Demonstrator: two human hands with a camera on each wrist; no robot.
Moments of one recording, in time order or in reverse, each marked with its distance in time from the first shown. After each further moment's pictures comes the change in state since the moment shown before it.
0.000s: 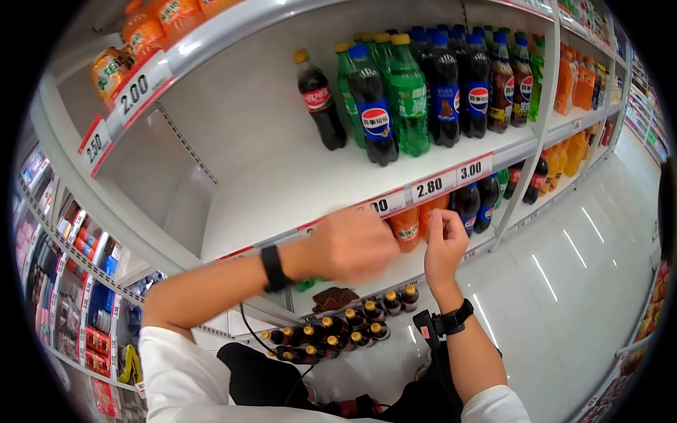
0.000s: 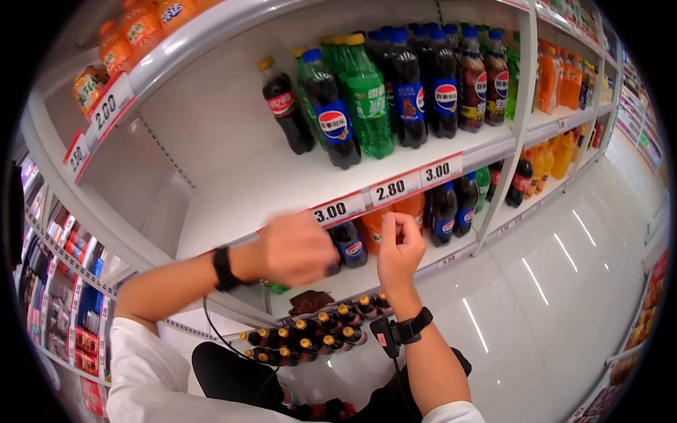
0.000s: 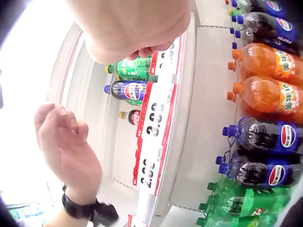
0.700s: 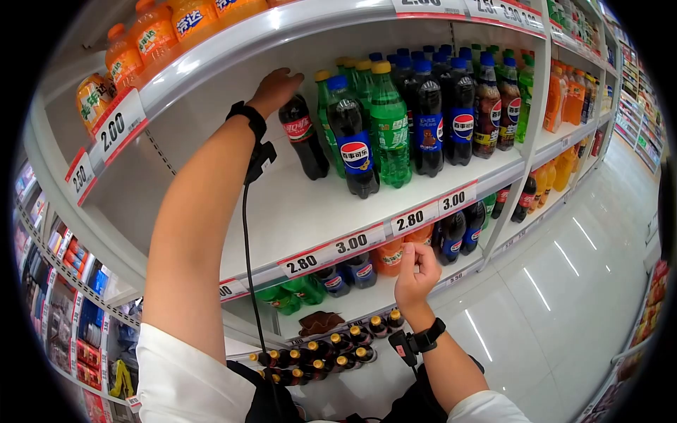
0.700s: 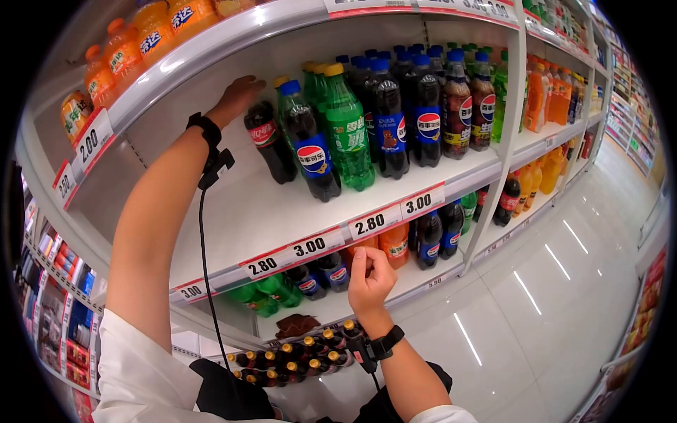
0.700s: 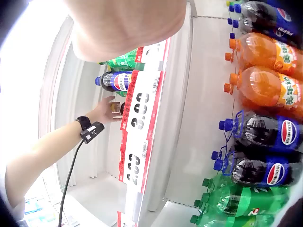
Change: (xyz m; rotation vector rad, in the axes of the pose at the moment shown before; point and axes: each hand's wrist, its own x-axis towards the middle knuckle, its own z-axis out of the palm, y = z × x) left_hand 0.039 -0.305 -0.107 0.313 -0.074 -1.058; right_hand 0.003 0.010 0.014 0.002 0.054 -0.222
